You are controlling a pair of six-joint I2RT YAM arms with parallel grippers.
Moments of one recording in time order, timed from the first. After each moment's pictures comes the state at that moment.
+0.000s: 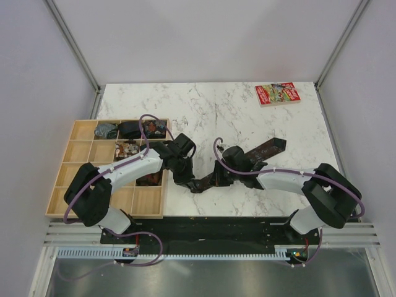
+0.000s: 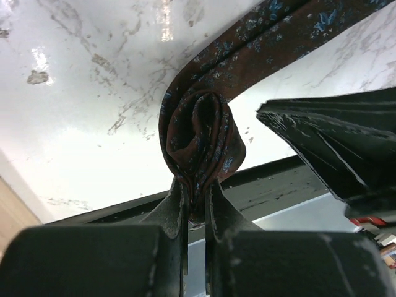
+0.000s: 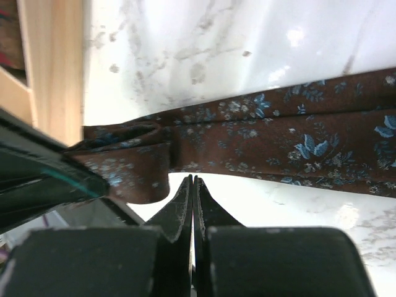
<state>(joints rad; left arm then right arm) -0.74 1.50 0.97 -0.70 0.22 -0.85 0.80 1.50 0.66 0.05 -0.22 0.75</state>
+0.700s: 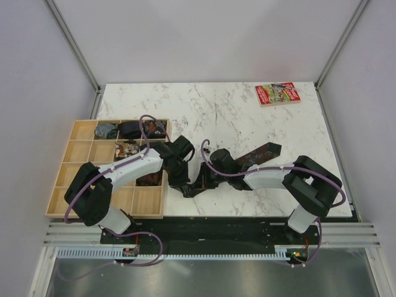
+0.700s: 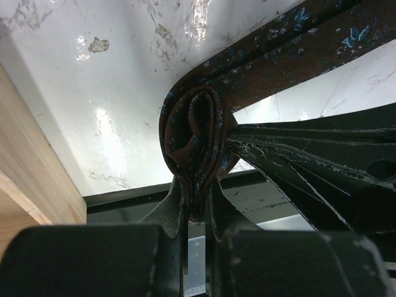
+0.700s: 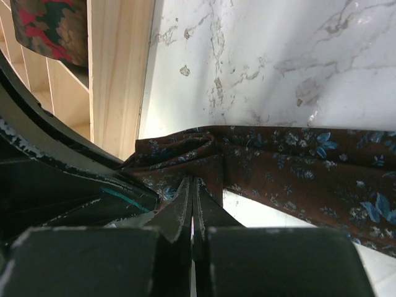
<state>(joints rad) -0.74 1.51 0.98 -0.83 0.16 -0.82 0.90 1.65 0.73 0.25 -0.31 0.89</state>
